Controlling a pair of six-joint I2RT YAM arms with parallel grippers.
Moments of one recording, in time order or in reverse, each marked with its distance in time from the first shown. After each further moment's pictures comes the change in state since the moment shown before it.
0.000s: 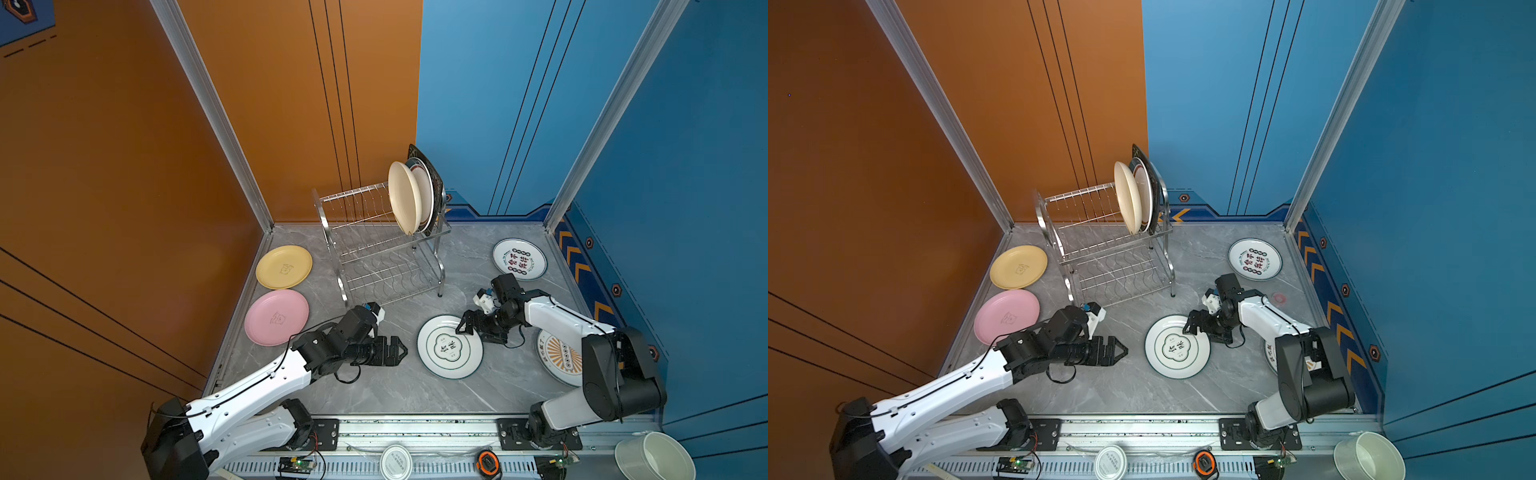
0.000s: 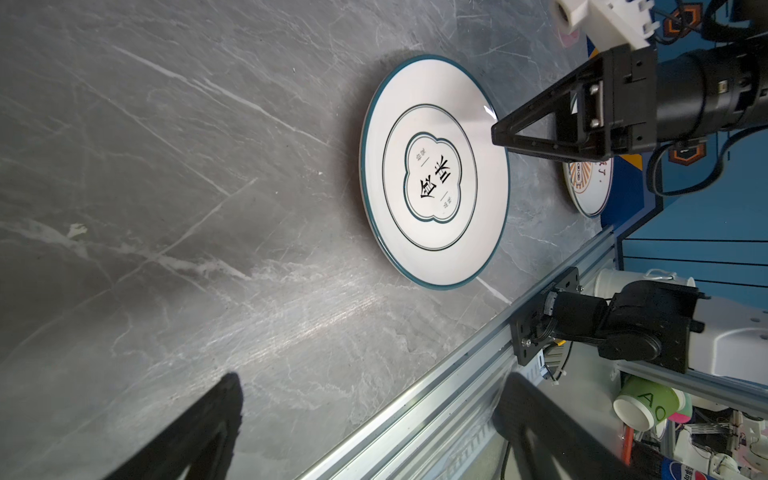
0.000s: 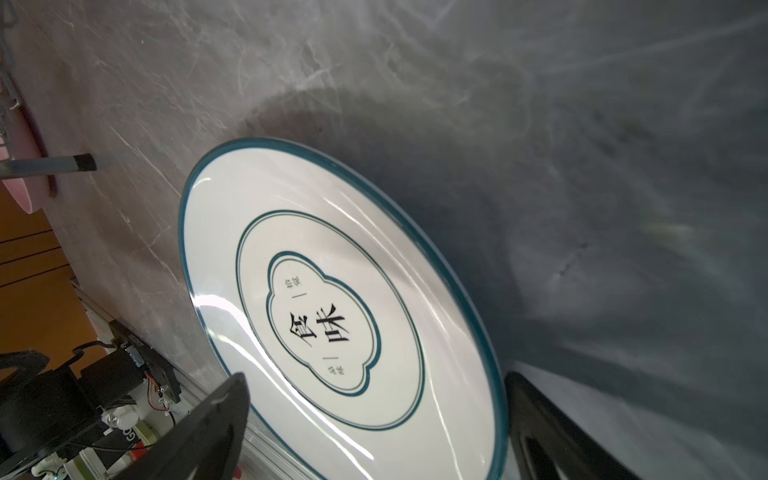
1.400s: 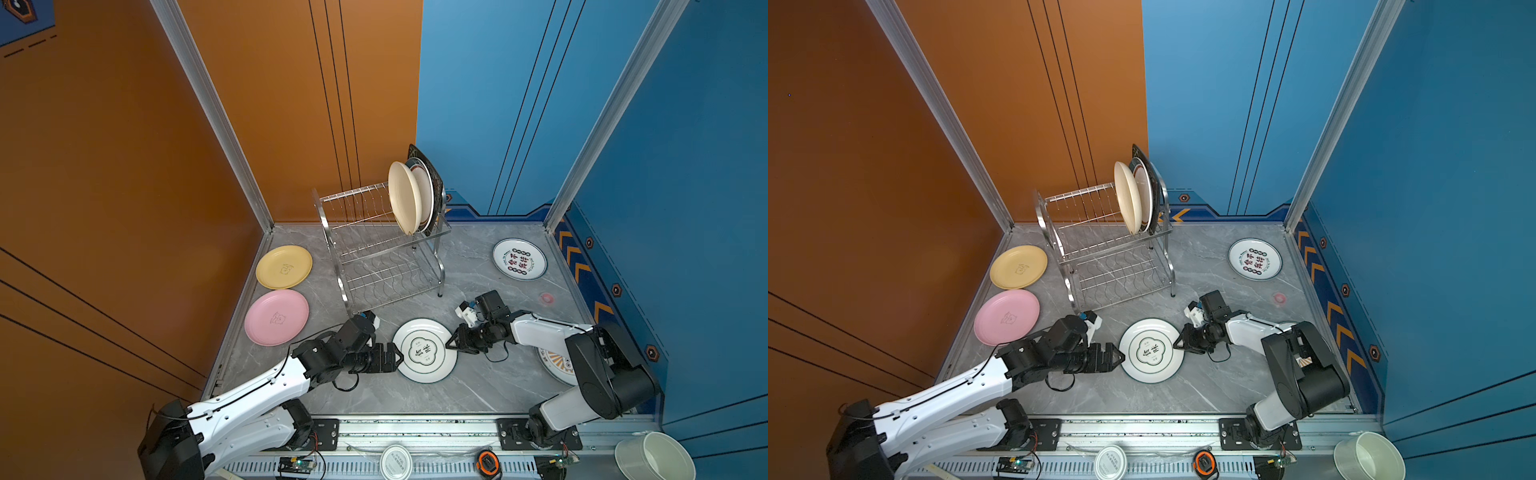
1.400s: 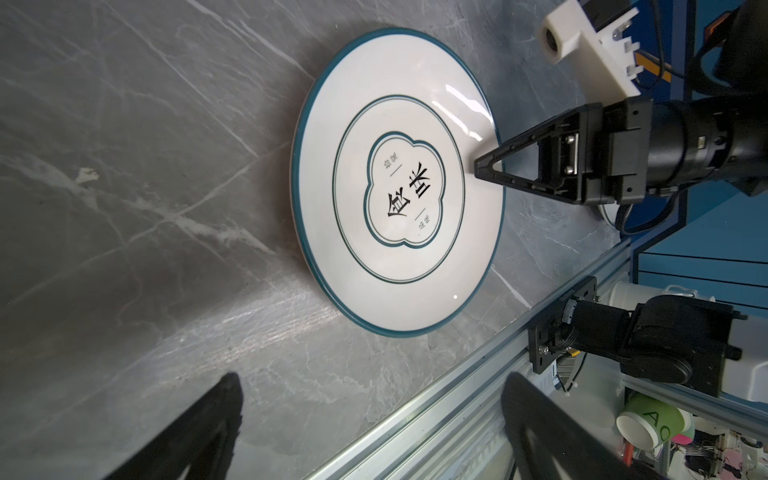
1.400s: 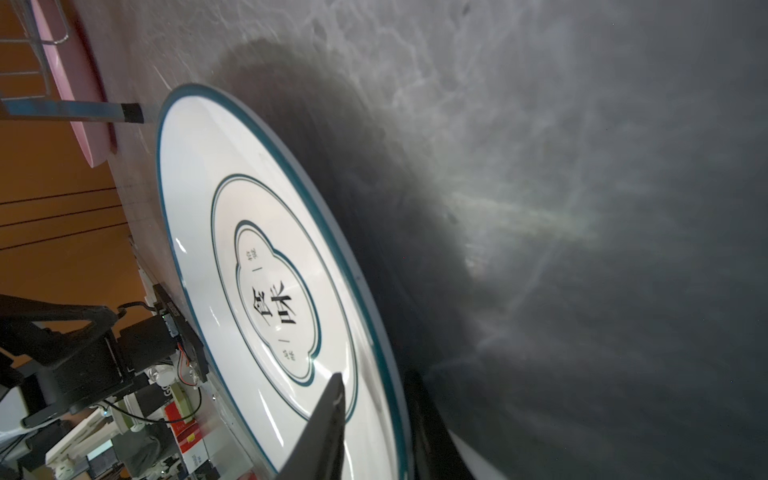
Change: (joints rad) left arm -0.013 -0.041 -0.101 0.049 -0.022 -0.077; right arm 0.119 0.039 -0.204 0.383 -0.130 0.143
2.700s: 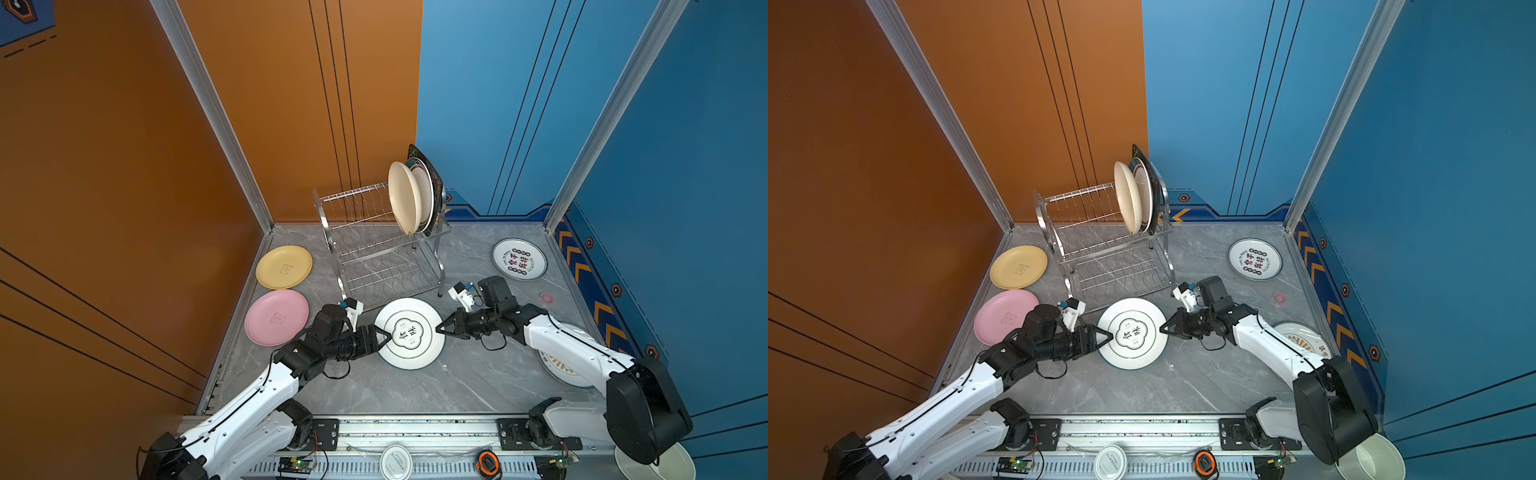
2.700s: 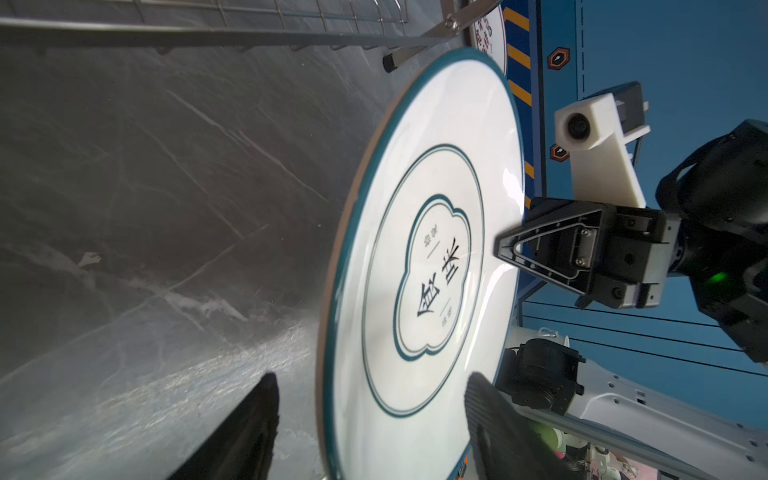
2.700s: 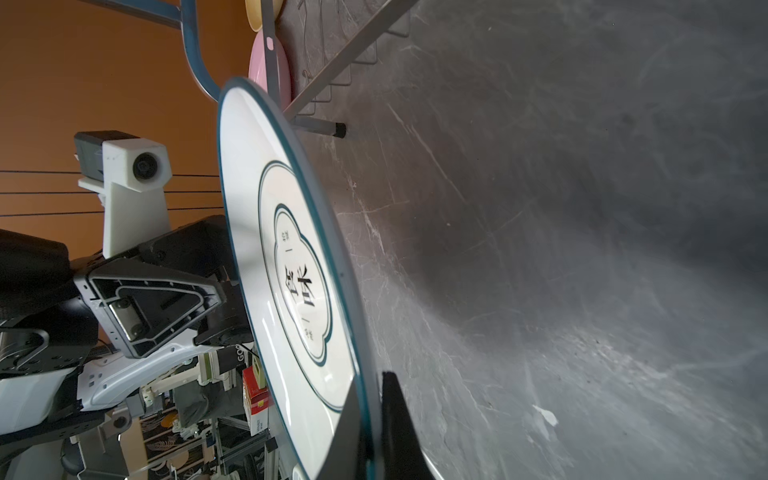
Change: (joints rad) left arm 0.290 -0.094 -0.086 0.219 0.262 -0.039; right arm 0.081 -0.232 0.123 -0.040 -0.143 0.144
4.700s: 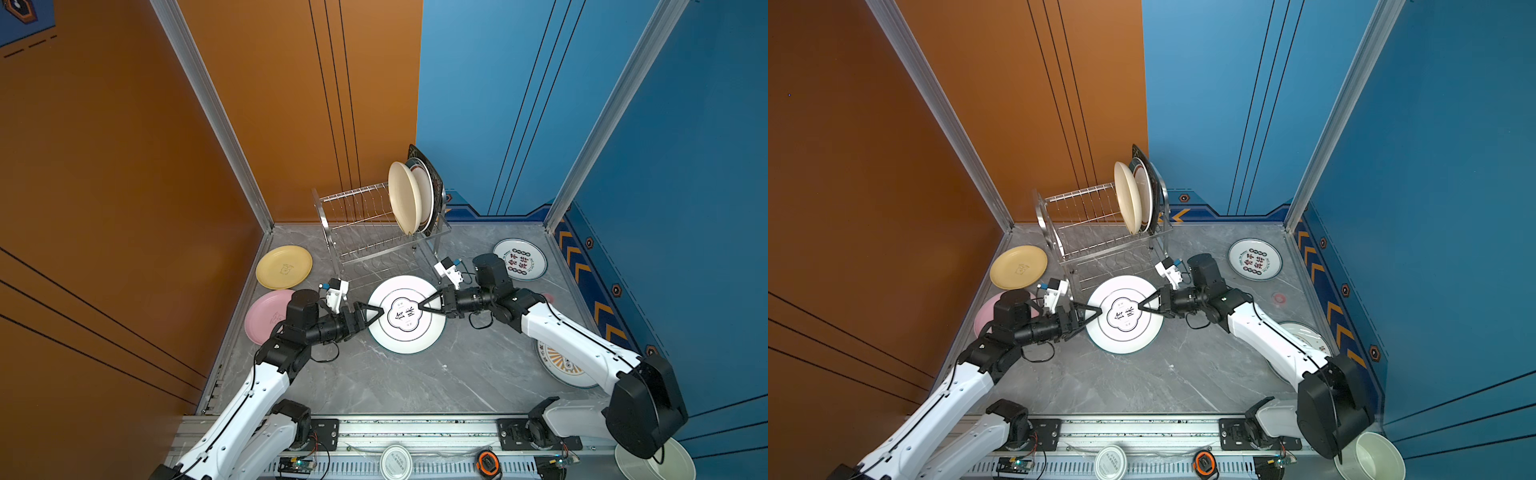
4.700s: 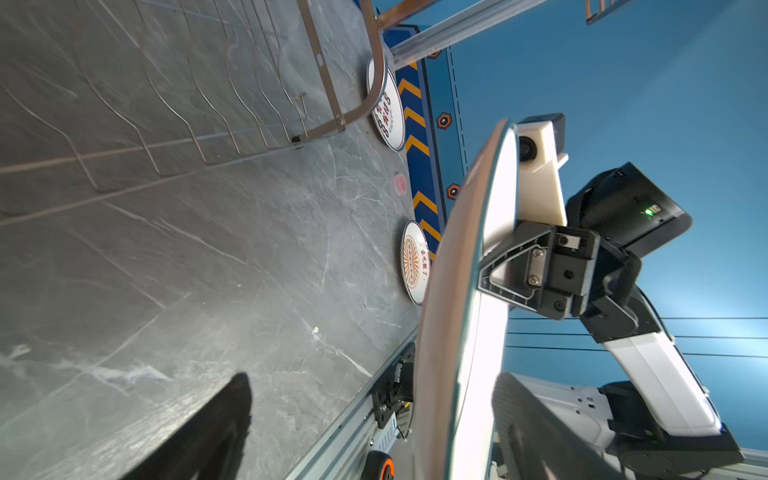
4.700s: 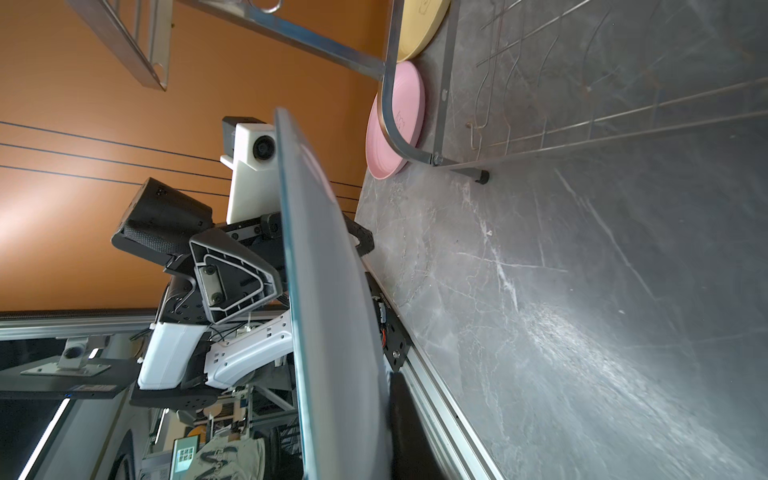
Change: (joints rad) left arm 0.267 -0.064 0.117 -0.025 0.243 0.019; right arm 0.049 -0.001 0.228 0.060 -0.072 0.122
